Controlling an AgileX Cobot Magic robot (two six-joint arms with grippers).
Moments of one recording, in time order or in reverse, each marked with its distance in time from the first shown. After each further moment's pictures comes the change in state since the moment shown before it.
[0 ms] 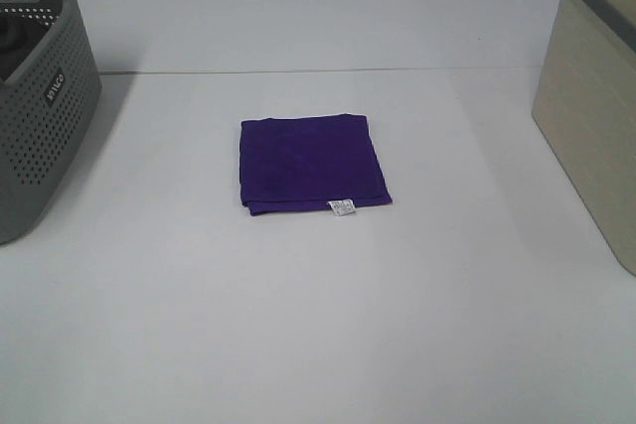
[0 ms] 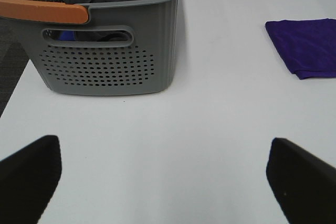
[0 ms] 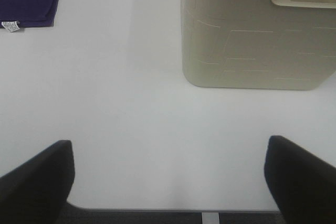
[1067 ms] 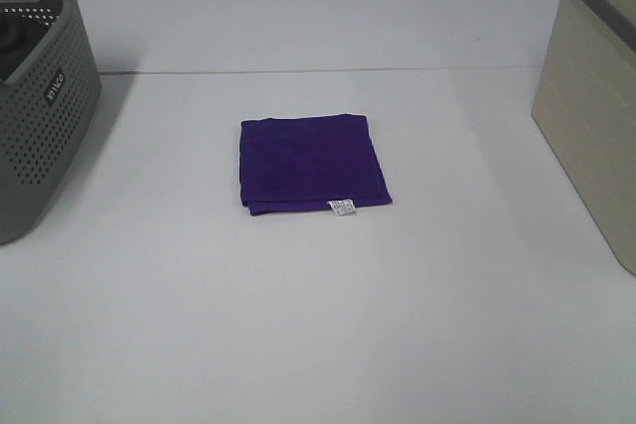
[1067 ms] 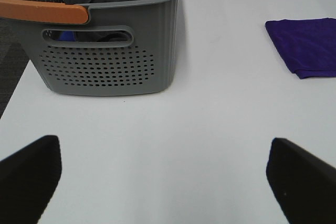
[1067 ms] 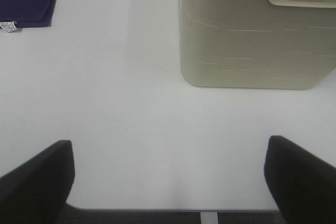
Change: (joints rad) left arm 0.000 0.000 0.000 0.000 0.000 0.000; right arm 0.000 0.000 0.000 -0.008 0.000 0.006
